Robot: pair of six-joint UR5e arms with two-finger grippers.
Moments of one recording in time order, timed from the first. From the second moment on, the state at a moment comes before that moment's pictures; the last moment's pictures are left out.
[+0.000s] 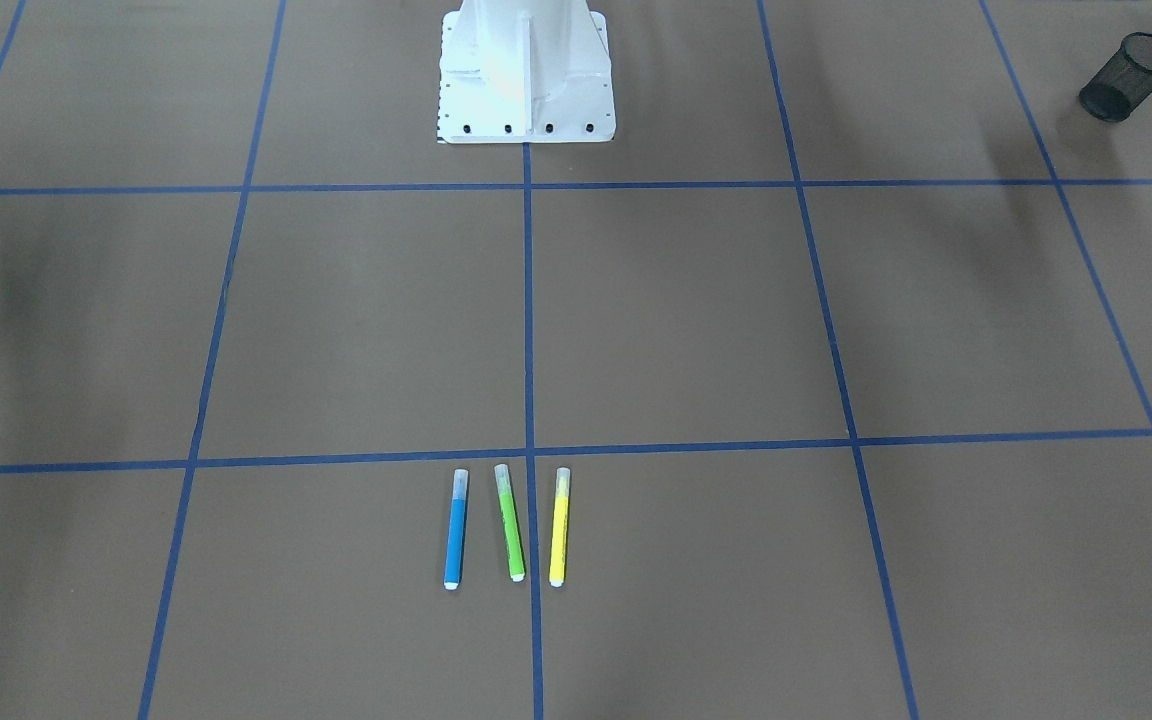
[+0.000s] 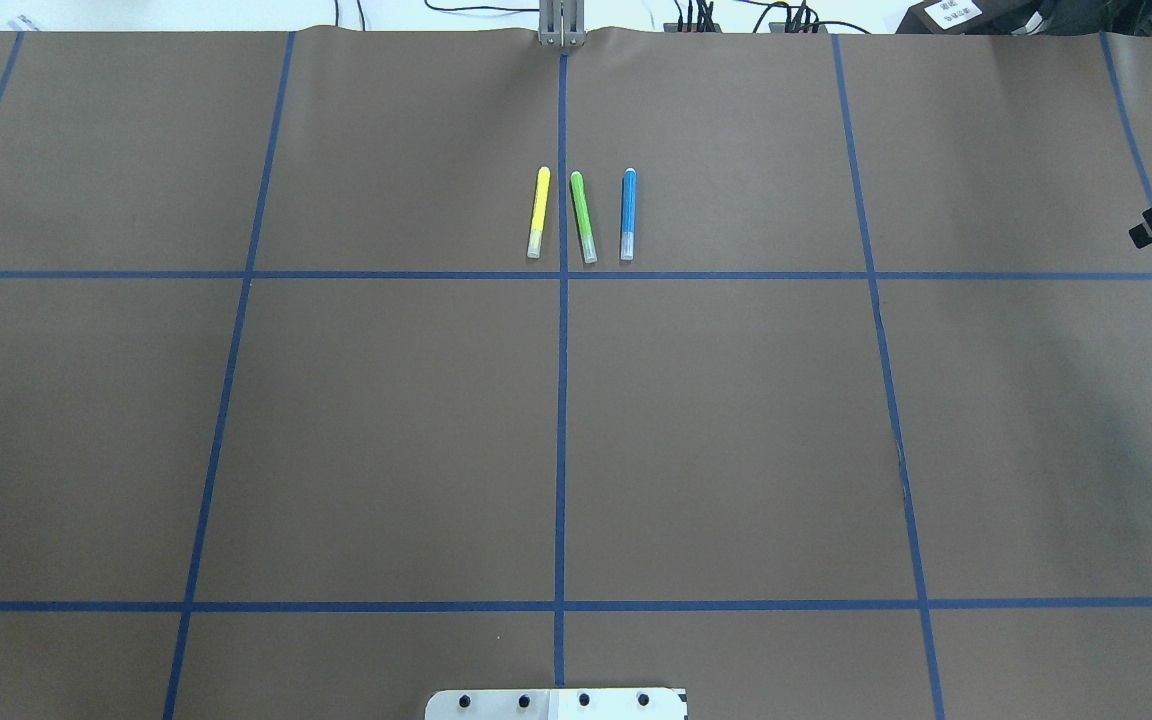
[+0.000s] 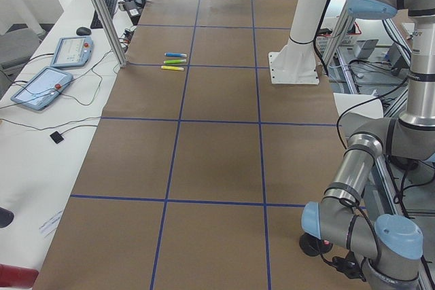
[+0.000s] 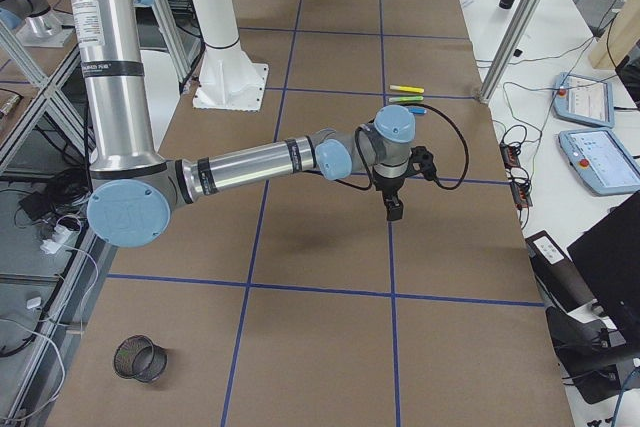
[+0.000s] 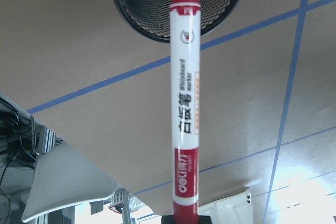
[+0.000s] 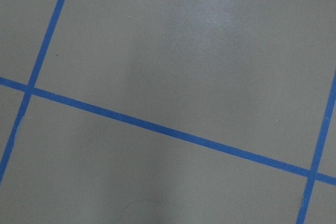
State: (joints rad) left arm -2.47 -1.25 -1.43 -0.24 -2.19 0.42; right arm 1.30 -1.47 1.72 -1.44 2.30 0.16
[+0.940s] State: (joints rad) left arm -2.47 -1.25 -1.30 -0.24 -2.24 0.35; right arm 1.30 -1.47 1.72 -1.44 2.30 0.17
